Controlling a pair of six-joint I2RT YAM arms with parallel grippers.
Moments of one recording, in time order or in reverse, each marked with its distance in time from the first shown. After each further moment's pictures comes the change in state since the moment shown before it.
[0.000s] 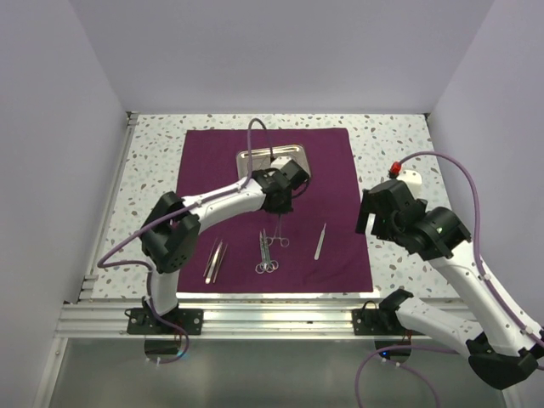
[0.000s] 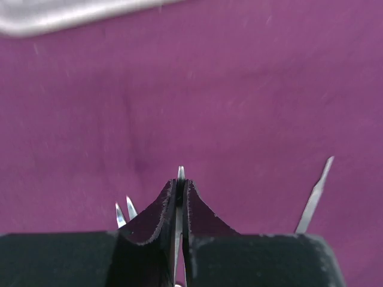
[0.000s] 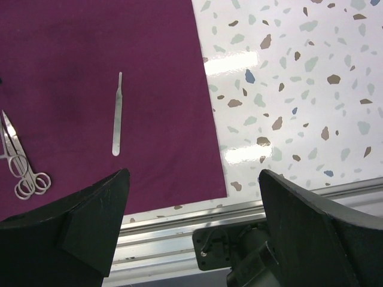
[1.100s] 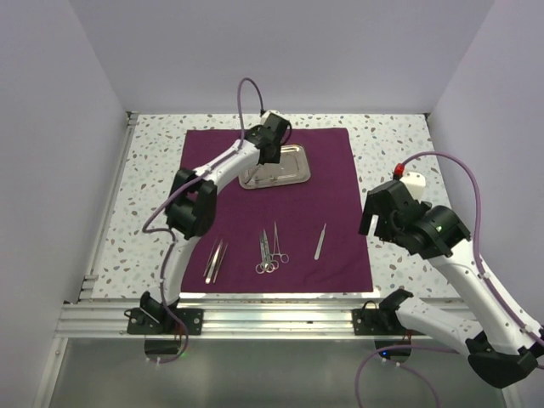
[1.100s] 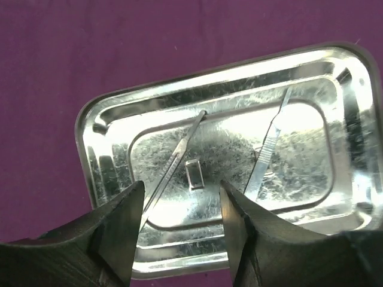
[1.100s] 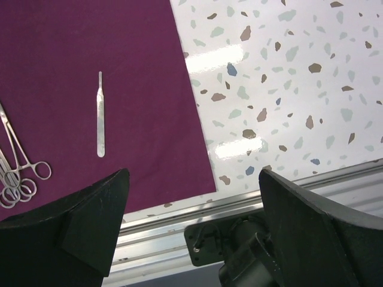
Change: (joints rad) left arm 0.256 0.330 0.454 0.068 -0.101 0.335; right arm 0.000 0.006 0.005 -0.061 0.042 0.039
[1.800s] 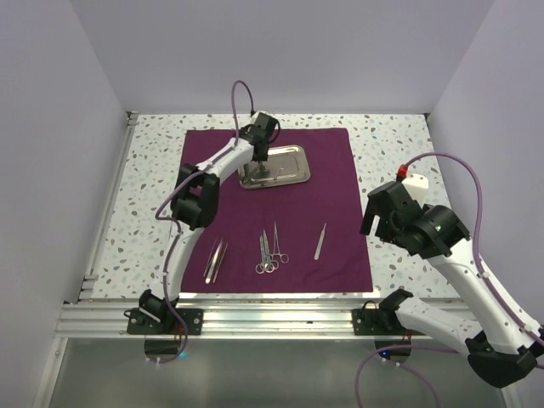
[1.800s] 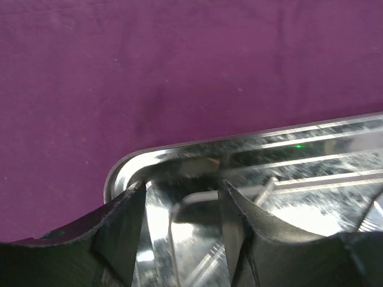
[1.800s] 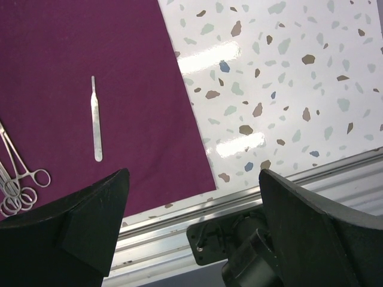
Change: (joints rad) left arm 0.084 0.248 0.200 0.012 -0.030 0.118; right arm 0.000 0.001 0.000 -0.029 0.027 0.064
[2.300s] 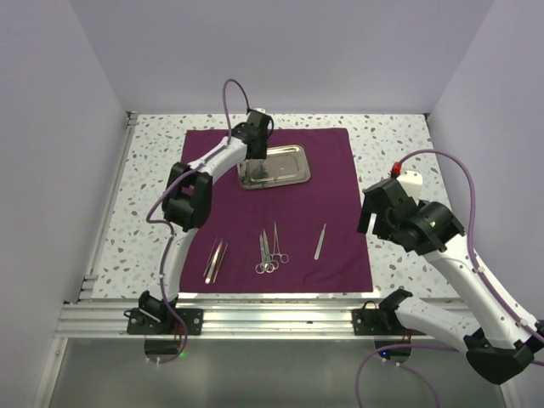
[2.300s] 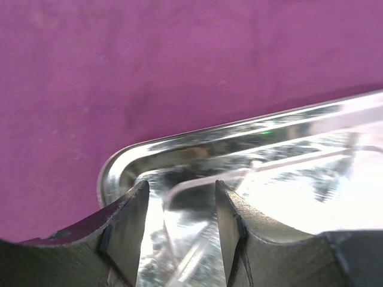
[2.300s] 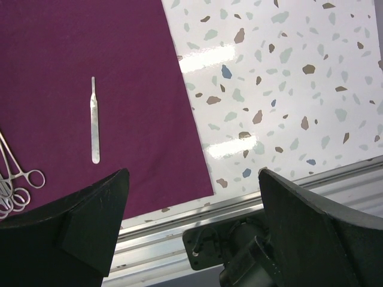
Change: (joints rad) left arm 0.035 -0.089 -0.128 0.080 0.120 -0.020; right arm 0.000 0.034 0.000 0.034 0.001 -0.051
